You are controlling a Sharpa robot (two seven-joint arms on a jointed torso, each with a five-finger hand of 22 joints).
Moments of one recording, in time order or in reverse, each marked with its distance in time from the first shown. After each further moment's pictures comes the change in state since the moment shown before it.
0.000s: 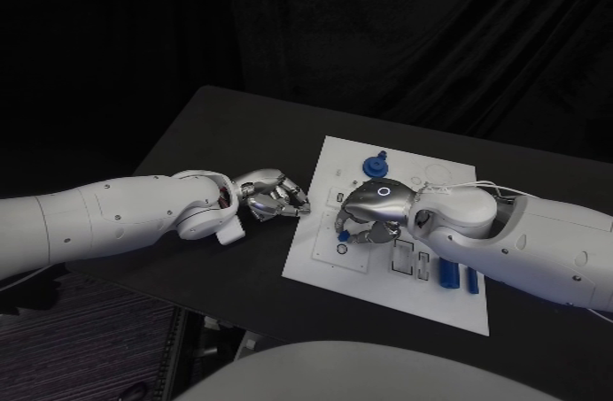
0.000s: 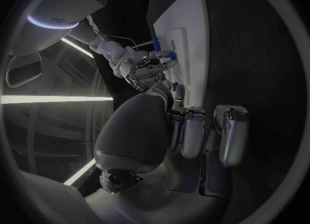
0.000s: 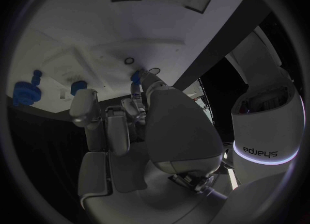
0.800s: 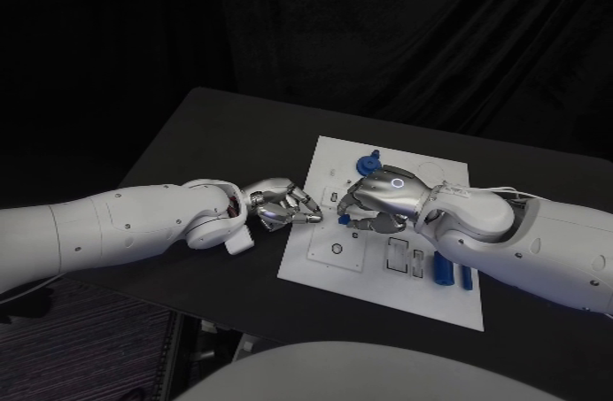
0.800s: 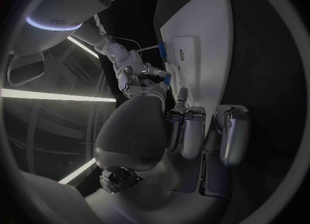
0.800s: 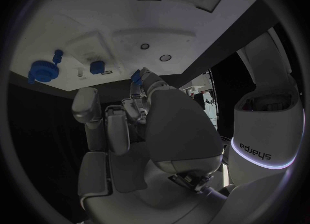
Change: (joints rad) left arm -0.025 0.052 0.000 0.005 0.013 0.010 0.016; left_hand -0.083 -0.007 -0.018 0.026 -0.139 -0.040 0.032 -0.104 -0.140 0.000 0.025 0.000 -0.001 0.002 0.023 0.000 0.000 0.000 0.000 0.022 -0.010 0.000; right arm -0.001 -0.066 -0.002 0.052 -0.004 -0.199 -0.064; right_hand -0.010 0.004 -0.012 0.002 0.020 -0.002 0.002 0.013 0.077 0.027 -0.002 0.012 0.009 0.000 0.000 -0.014 0.000 0.017 -0.024 -0.005 -0.032 0.000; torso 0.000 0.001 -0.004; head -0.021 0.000
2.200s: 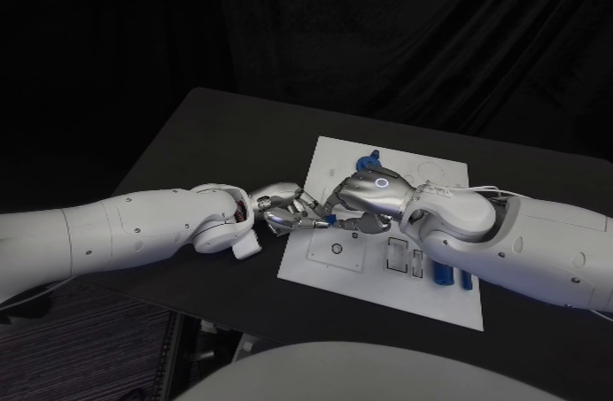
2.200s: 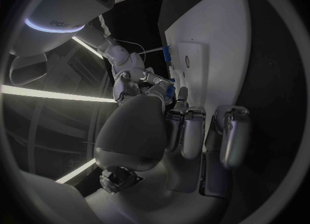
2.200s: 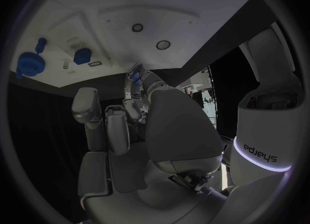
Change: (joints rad) left arm -0.014 0.041 0.000 -0.014 0.002 0.011 0.030; left_hand 0.004 0.003 -0.014 -0.003 0.005 0.030 0.001 -0.007 -0.031 0.000 0.000 0.000 0.000 0.000 0.000 0.000 0.000 0.000 0.000 0.000 -0.008 0.000; right arm 0.000 0.046 0.000 0.007 -0.001 0.011 -0.037; right_hand 0.002 0.002 -0.003 -0.003 0.004 0.003 0.003 0.005 0.000 0.011 -0.004 0.000 0.003 0.000 0.000 0.000 0.000 0.000 0.004 -0.004 0.000 0.001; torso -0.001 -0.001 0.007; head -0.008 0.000
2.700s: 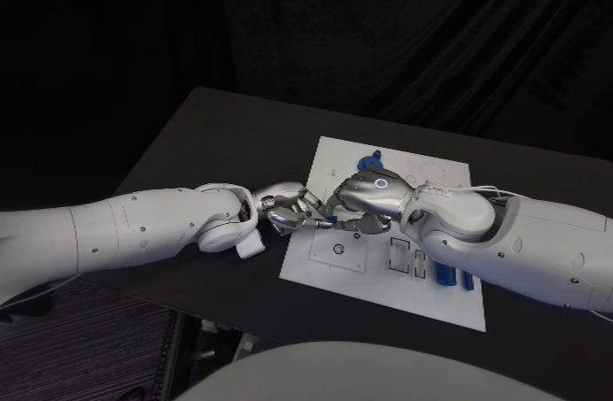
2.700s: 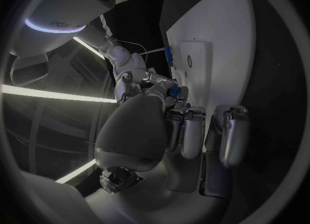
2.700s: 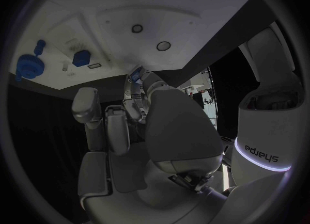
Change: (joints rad) left arm 0.000 0.012 0.000 -0.005 0.000 0.001 0.013; left_hand 0.020 0.001 0.003 -0.003 0.028 0.014 -0.005 0.011 -0.006 0.000 0.000 0.000 0.000 0.000 0.000 0.000 0.000 0.000 0.000 0.000 0.000 0.000; right arm 0.000 0.008 0.000 -0.006 0.000 0.018 -0.002; right_hand 0.000 0.000 -0.001 -0.001 -0.002 0.002 -0.002 -0.003 0.058 0.000 0.000 0.000 0.000 0.000 0.000 0.000 0.000 0.000 0.000 0.000 0.000 0.000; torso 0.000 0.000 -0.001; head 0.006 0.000
